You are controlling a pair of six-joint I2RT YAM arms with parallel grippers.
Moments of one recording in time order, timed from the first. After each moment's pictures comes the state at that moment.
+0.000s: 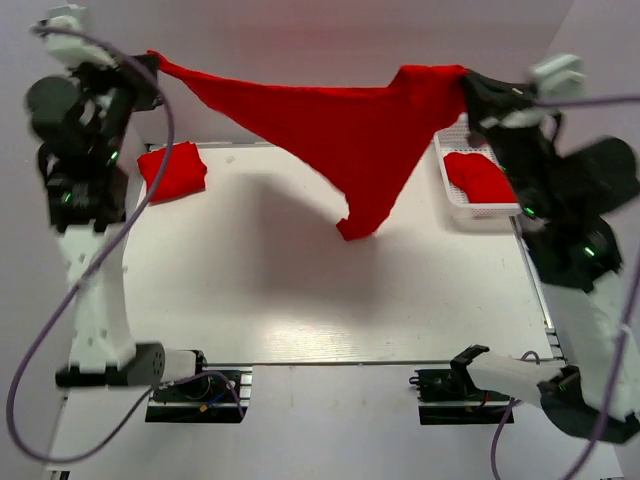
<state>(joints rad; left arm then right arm) 0.01 1.36 2.02 -0.43 0.12 -0.27 0.57 1.12 1.78 -0.22 0.06 -0.35</state>
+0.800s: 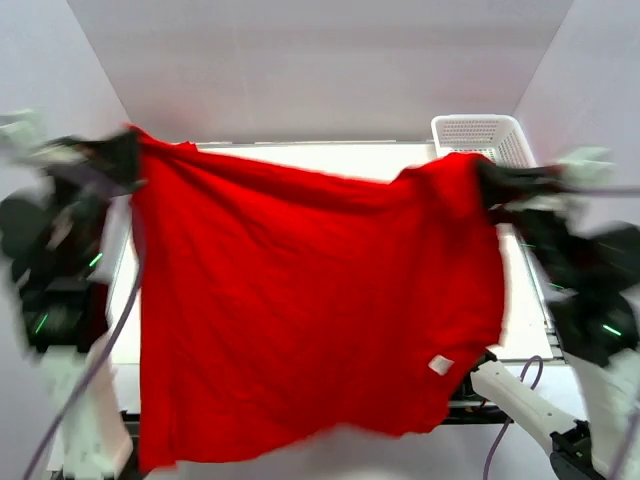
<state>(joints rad) 0.00 0.91 1.86 -0.57 0.05 -0.42 0.46 0.75 1.51 -0.33 -0.13 -0.16</state>
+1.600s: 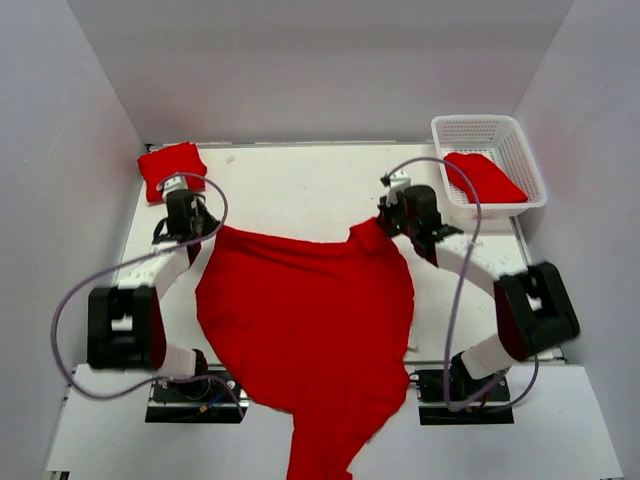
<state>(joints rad) 0.00 1.37 0.76 0.05 -0.10 -0.53 0.43 1.46 0.82 0.12 -0.11 0.00</state>
